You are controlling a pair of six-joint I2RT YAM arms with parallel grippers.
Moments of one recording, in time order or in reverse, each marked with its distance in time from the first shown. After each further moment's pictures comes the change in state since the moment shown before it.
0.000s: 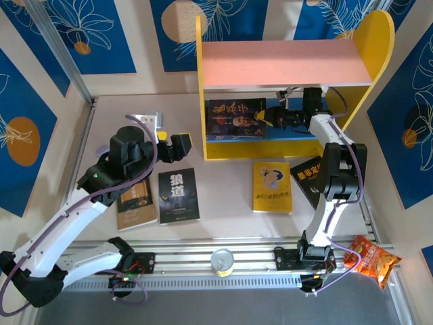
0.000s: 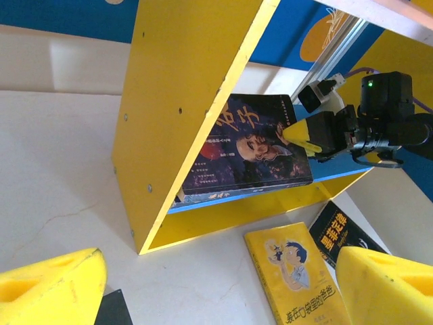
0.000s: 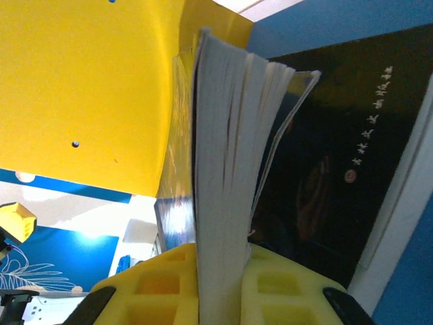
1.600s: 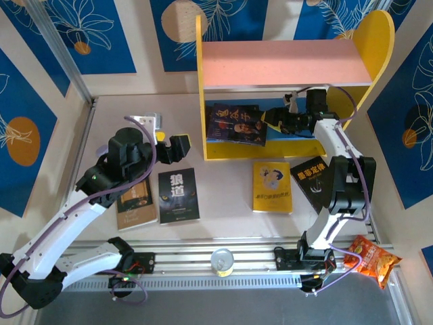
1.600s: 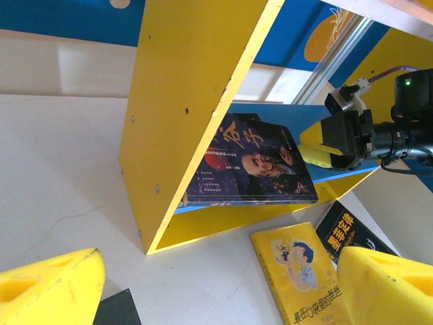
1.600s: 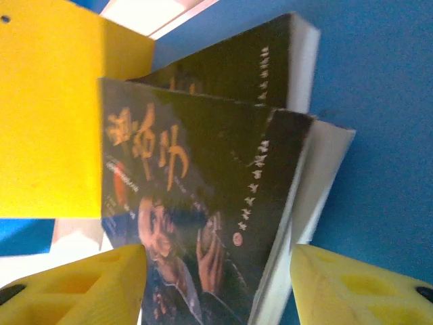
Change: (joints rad) left arm 0.000 -0.019 -0.011 -0.003 -0.014 0.013; right arm 0.005 -0.177 -0.099 -0.099 0.368 0.027
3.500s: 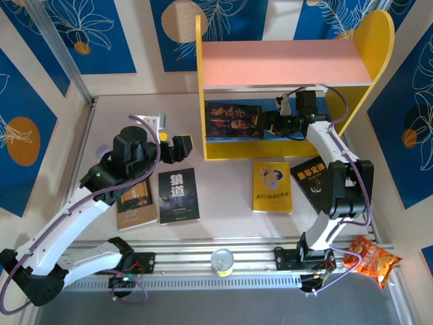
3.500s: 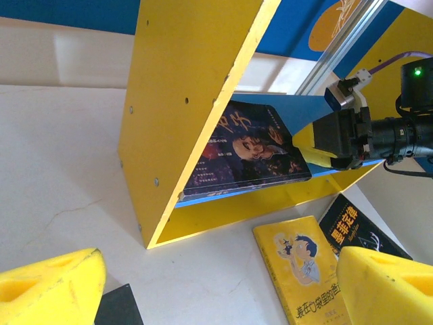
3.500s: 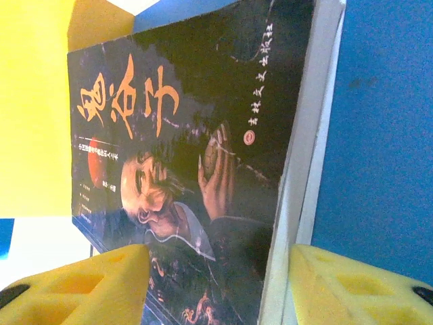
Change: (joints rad) left arm 0.000 0.029 0.000 0.000 0.007 0.000; right arm 0.098 -0.043 -0.029 -0.001 0.137 0.007
